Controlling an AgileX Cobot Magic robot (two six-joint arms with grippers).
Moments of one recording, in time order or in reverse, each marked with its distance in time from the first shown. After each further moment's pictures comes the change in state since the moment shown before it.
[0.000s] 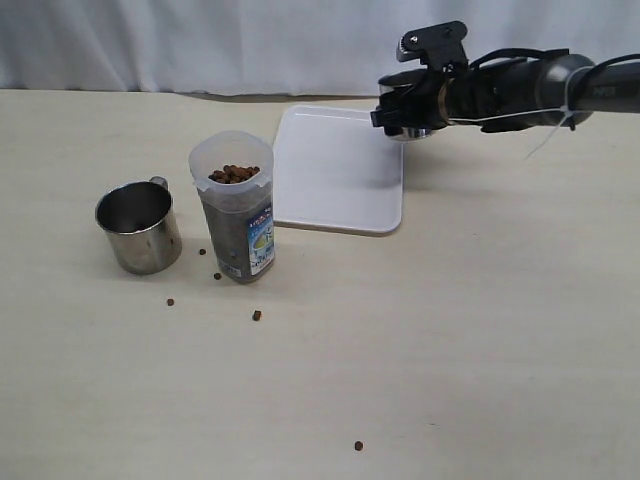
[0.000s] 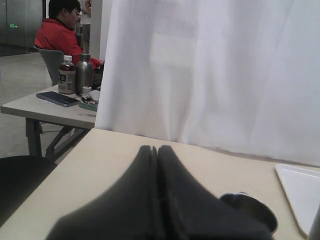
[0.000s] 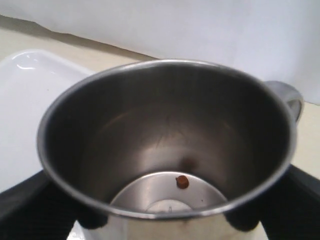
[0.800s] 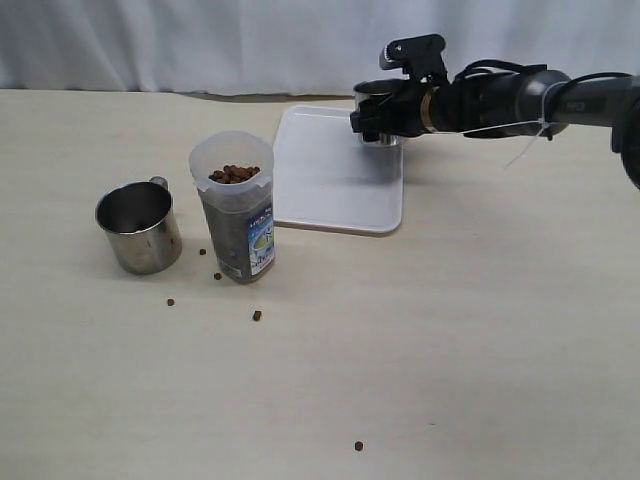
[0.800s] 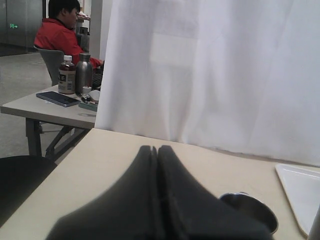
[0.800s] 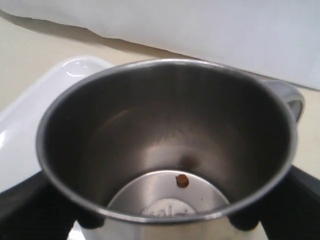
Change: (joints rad) left arm 0.000 0.000 0.000 0.000 0.000 0.000; right arm 0.000 0.100 -0.100 0.172 -0.149 -0.133
